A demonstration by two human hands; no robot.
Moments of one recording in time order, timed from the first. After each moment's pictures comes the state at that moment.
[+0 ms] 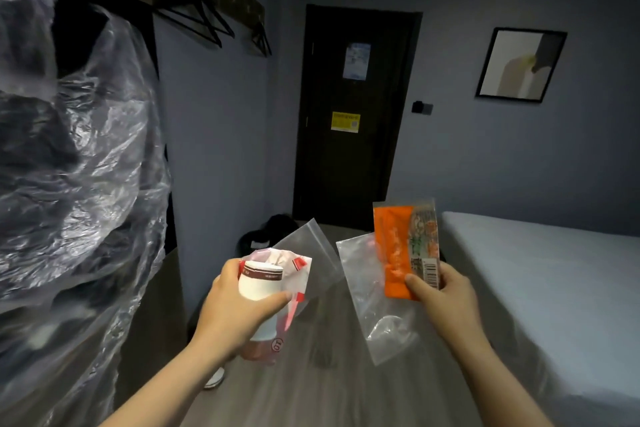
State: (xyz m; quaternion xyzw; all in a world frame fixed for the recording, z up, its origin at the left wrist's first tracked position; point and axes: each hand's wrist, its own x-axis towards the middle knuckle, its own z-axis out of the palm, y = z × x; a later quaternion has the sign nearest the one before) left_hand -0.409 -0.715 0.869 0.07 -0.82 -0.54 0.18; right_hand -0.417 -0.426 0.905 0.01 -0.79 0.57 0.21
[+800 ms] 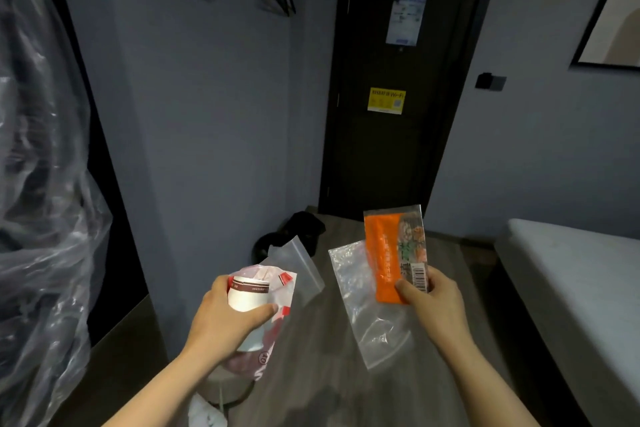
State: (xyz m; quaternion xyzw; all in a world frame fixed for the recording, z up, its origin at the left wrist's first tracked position) left_hand -0.791 -0.793 0.806 0.19 -0.85 -0.48 0.13; right_hand -0.832 -0.502 0.850 0.00 -0.82 0.56 0.12
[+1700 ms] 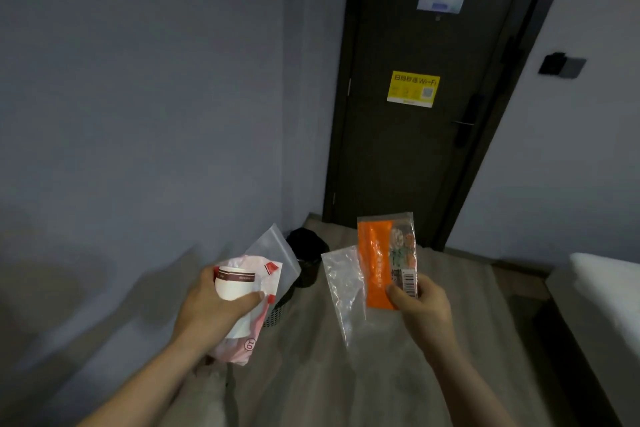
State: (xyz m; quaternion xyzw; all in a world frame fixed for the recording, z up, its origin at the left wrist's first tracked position) left_hand -1.253 -0.863 0.780 0.26 -0.84 -0.47 0.12; right_hand -1.291 -0.565 0.807 -0.01 -0.80 0.60 0.04
